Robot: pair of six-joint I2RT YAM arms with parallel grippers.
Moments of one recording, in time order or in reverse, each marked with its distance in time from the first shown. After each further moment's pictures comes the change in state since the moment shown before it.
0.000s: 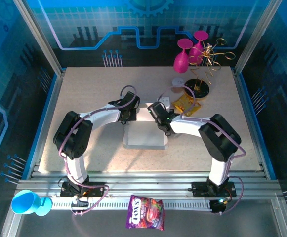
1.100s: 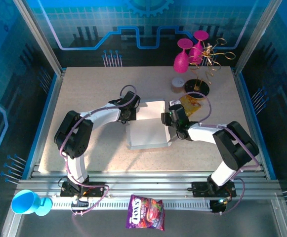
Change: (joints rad) left arm 0.003 0.013 0.021 -0.028 -0.007 -0.003; right arm -0.163 -0.183 -0.319 0.355 -0.393 -0.127
